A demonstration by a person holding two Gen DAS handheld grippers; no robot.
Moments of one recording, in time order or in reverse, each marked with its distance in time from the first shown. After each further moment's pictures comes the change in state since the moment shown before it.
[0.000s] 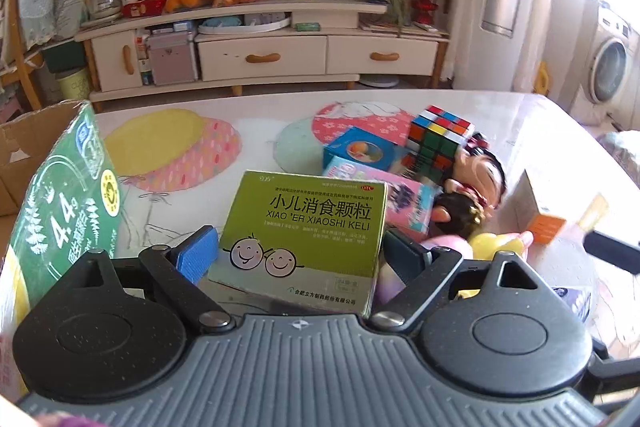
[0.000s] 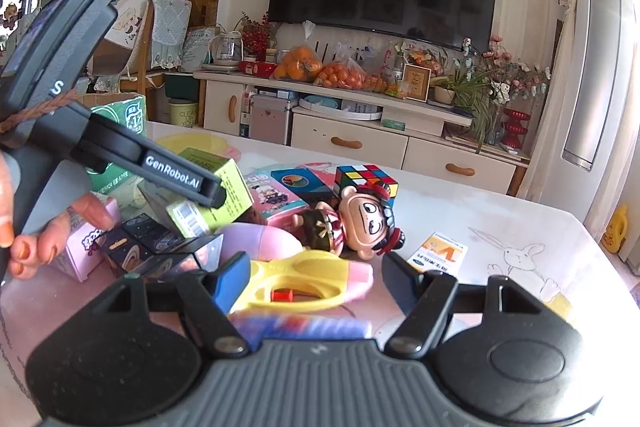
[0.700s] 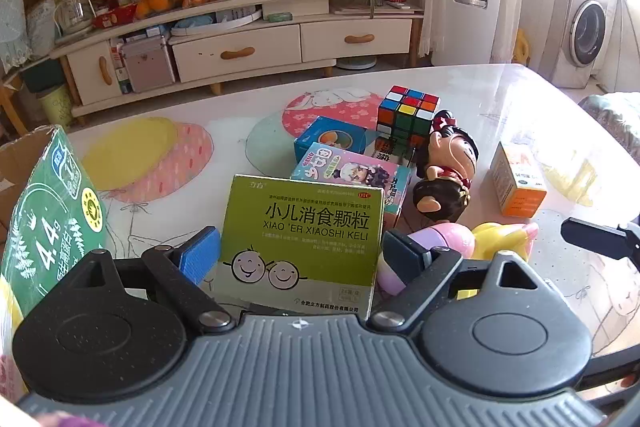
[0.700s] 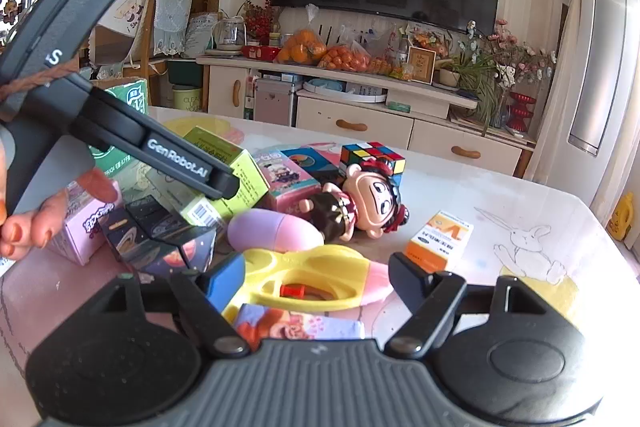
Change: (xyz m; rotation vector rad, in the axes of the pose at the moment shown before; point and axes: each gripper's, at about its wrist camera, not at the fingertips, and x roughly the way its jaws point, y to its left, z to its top) left arm 0.001 -0.015 0.003 0.107 0.031 -0.015; right arm 0.004 0.003 -0.007 0.010 0.056 0.021
